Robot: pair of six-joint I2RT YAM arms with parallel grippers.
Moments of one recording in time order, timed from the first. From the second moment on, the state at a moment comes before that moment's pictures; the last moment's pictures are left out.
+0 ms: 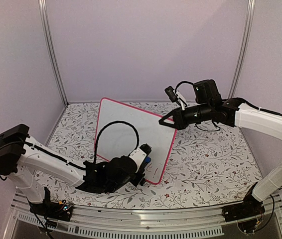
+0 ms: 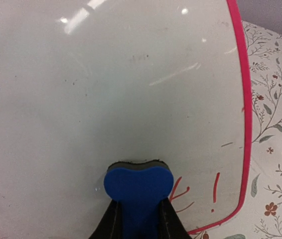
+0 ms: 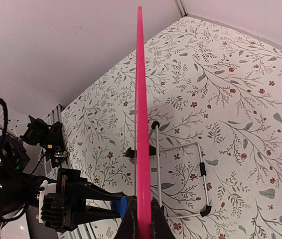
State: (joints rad) left arm -1.33 1.64 0.76 0.32 -0.67 -0.15; right arm 0.71 1.50 1.22 -0.28 -0.53 0.18
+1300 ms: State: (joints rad) left arm -1.39 1.71 0.71 0.22 -0.69 -0.25; right arm 0.71 1.50 1.22 -0.27 -0.53 0.18
